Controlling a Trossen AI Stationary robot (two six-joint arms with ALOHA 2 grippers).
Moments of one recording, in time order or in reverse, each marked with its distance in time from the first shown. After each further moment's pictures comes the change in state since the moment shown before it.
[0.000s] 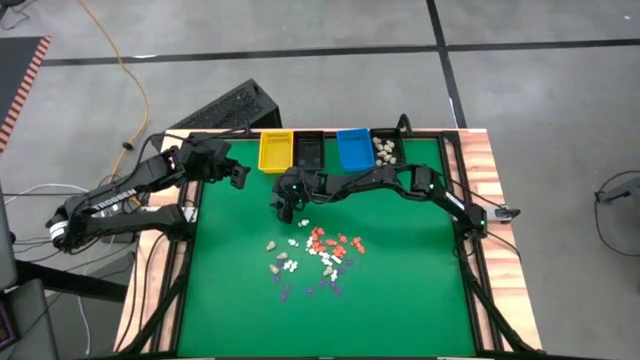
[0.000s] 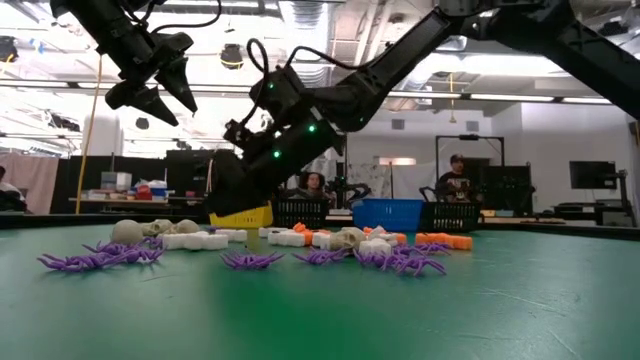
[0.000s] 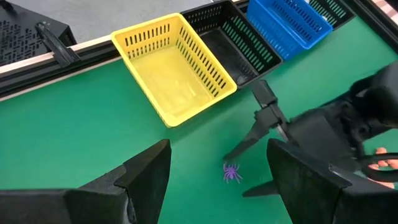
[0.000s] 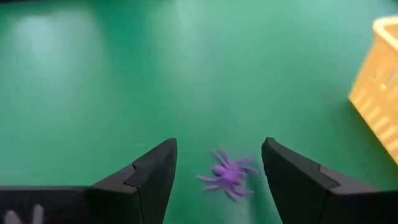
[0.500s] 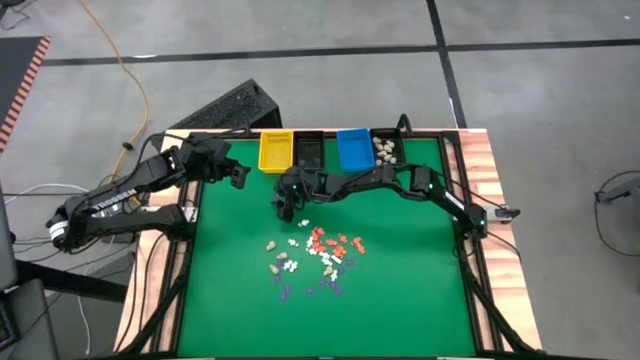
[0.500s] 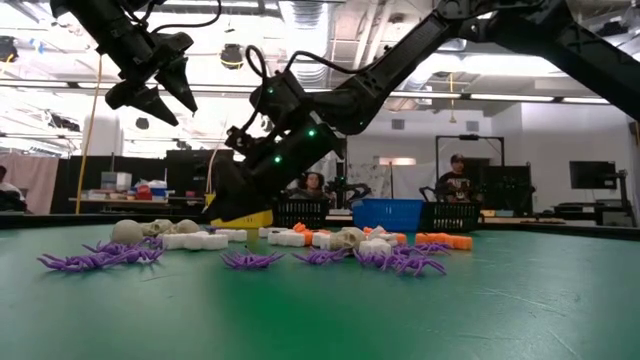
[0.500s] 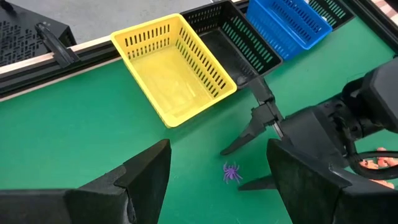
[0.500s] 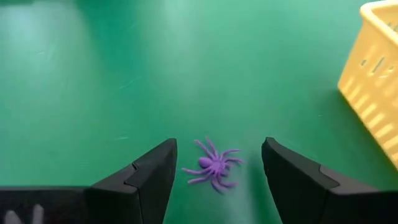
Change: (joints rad) left arm 0.000 0.000 0.000 0.001 0.000 0.001; right arm -0.002 0.003 0.000 -0.011 0.028 0.002
